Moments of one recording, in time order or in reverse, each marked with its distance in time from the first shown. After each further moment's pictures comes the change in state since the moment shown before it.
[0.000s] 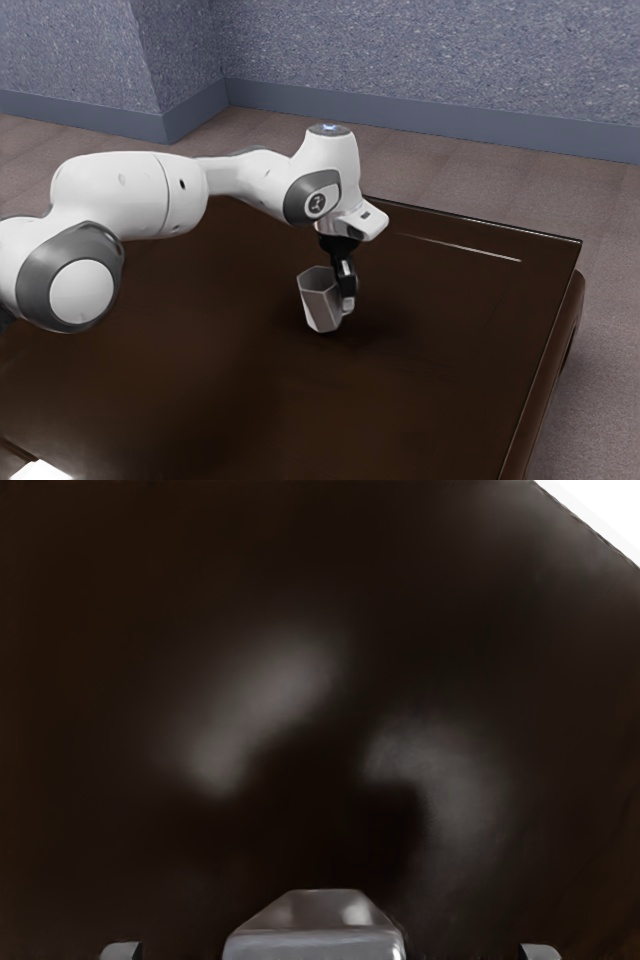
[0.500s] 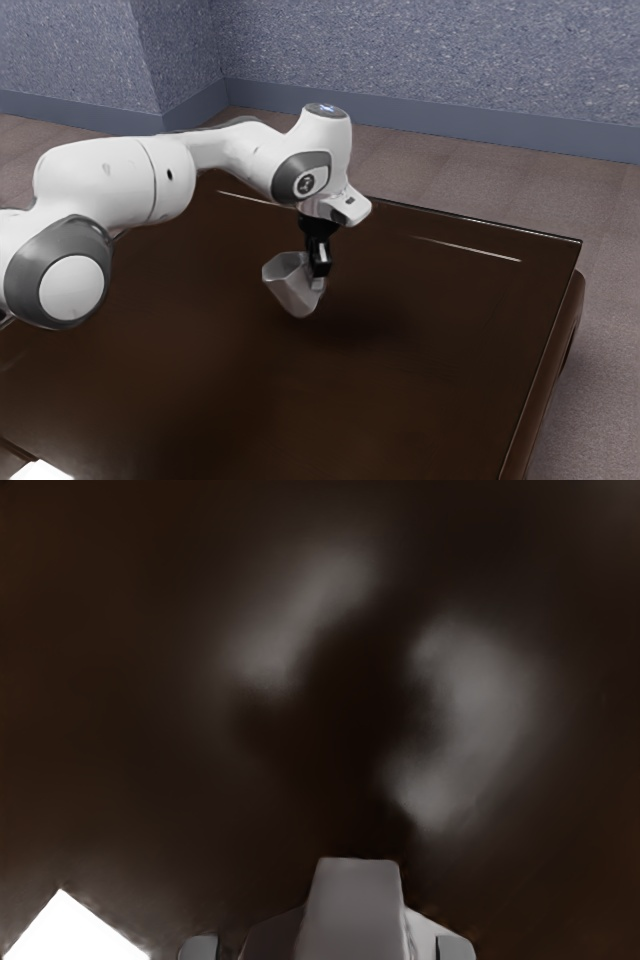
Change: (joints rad) arm -0.007 -0.054 0.043 0.018 0.101 -0.143 -0.037
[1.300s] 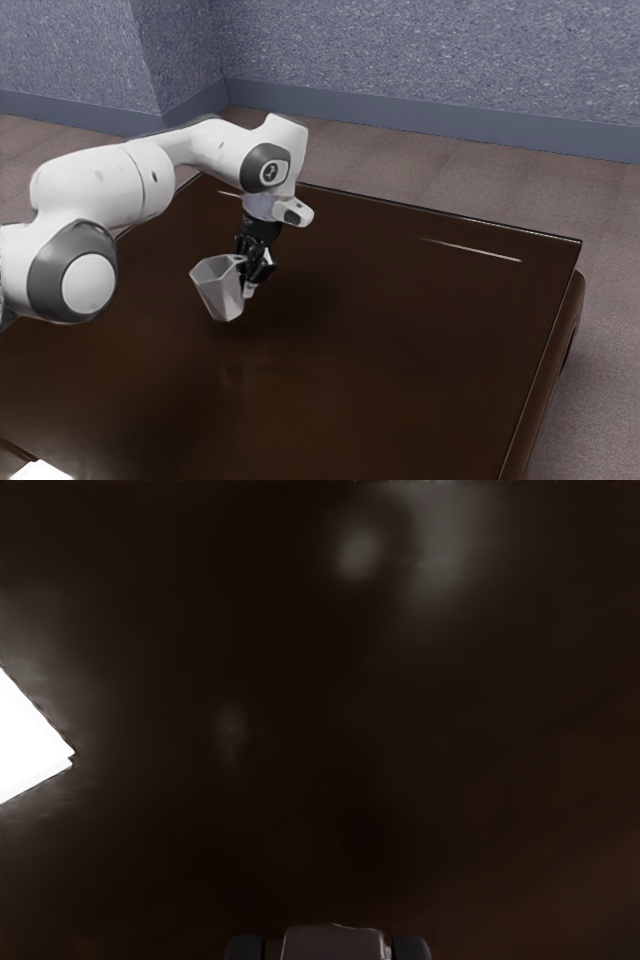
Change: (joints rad) arm 0.140 0.148 -0.011 0.197 0.043 -0.394 -0.181
